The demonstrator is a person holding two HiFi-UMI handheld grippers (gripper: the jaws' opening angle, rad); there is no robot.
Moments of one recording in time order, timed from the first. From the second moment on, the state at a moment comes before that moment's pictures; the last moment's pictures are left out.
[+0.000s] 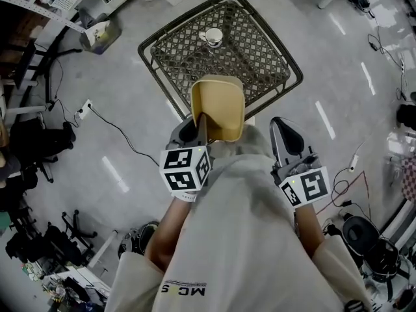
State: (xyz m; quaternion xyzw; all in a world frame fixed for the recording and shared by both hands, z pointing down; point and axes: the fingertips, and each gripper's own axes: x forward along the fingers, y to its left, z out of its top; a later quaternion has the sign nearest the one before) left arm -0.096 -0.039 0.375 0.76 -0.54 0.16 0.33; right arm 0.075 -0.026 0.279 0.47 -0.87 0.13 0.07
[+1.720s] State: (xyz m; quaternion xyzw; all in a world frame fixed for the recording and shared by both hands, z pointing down) left arm -0.051 -0.075 0.551 0.69 -0.53 0.26 0.42; right arm 0.093 -0.093 0.394 0.45 -0.87 0.17 0.12
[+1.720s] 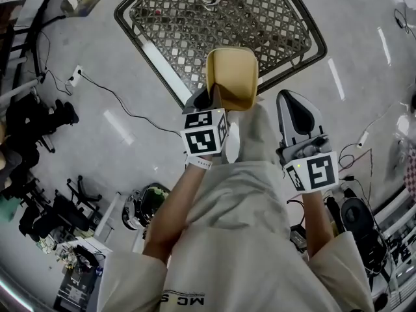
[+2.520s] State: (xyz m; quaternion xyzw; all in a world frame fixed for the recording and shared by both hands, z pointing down) left arm -0.051 -0.069 0.667 0.62 -0.54 0.32 0.47; right arm 0.100 -0.115 0.450 0.45 -0.86 0.20 0.13
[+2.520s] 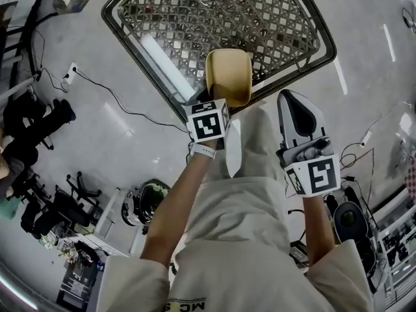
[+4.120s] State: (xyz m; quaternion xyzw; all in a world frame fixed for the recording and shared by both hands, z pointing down) left arm -0.066 -0.067 0.665 0.61 -0.56 0.33 0.44; right arm 0.097 -0.105 0.434 0.45 -0.87 0.18 0.12
